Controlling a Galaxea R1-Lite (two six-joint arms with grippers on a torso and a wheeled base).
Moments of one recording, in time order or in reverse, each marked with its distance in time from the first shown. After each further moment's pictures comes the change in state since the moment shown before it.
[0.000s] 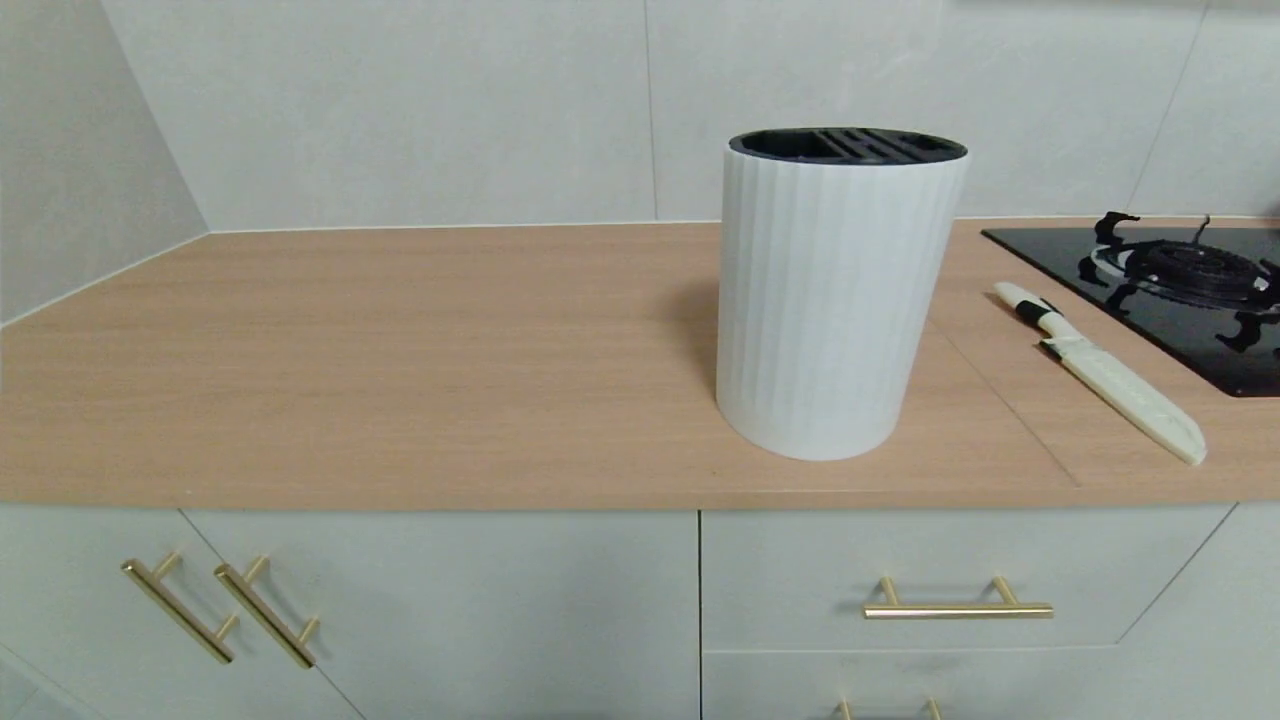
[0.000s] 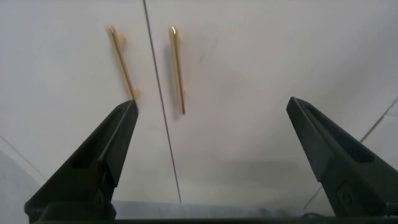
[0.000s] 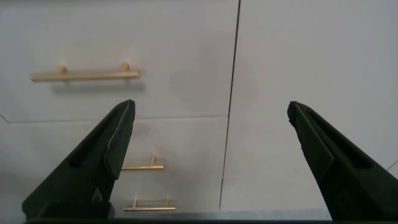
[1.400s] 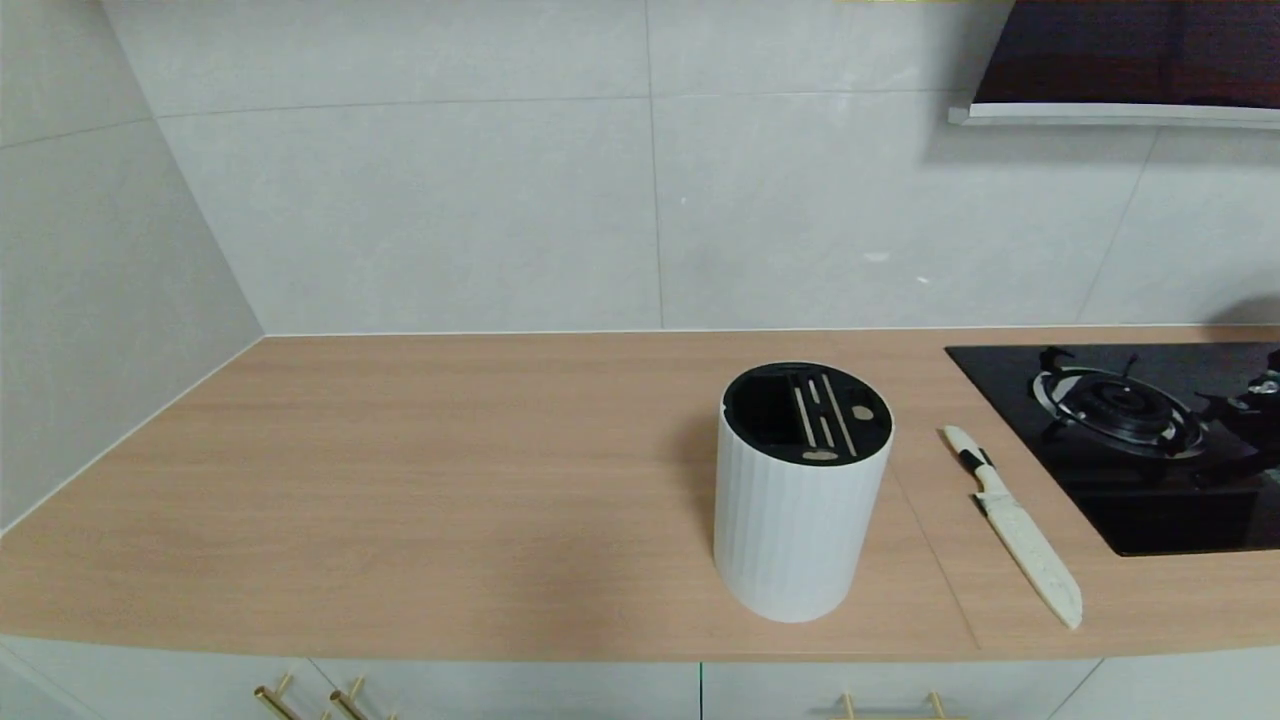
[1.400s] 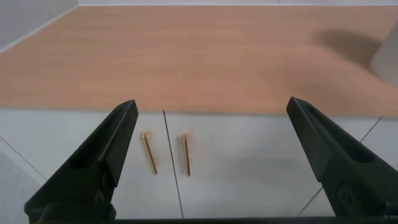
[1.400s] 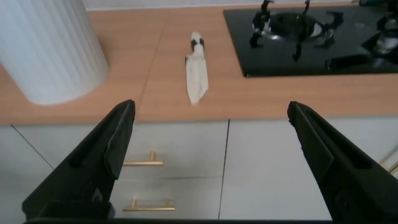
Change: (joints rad) left arm 0.000 0.000 0.000 0.000 0.000 0.000; right arm 0.000 0.000 0.000 0.000 -0.001 0.000
